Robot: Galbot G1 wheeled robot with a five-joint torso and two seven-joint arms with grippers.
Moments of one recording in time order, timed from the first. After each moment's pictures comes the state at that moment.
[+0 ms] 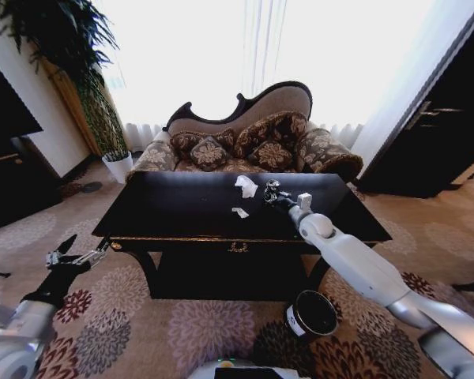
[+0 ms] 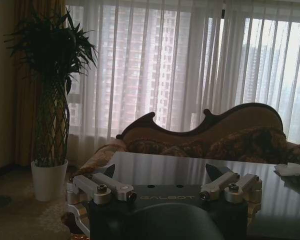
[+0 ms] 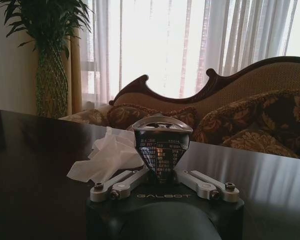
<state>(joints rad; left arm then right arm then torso) 1.99 -1.03 -1.20 -2.33 -0.92 -0.01 0.05 -0.47 0.83 -0.19 1.50 0.86 -0.13 0.10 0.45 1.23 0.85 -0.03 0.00</state>
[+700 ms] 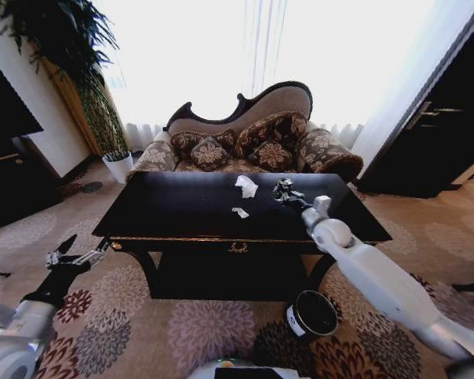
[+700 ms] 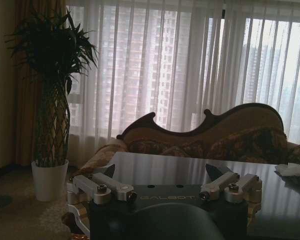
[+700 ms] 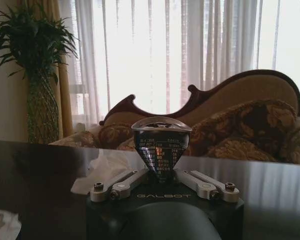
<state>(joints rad) 1.99 -1.03 -1.20 -2.33 -0.92 -0.01 0.05 -0.79 0.73 0.14 1.78 0.89 -0.14 0.12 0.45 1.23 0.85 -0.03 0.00</state>
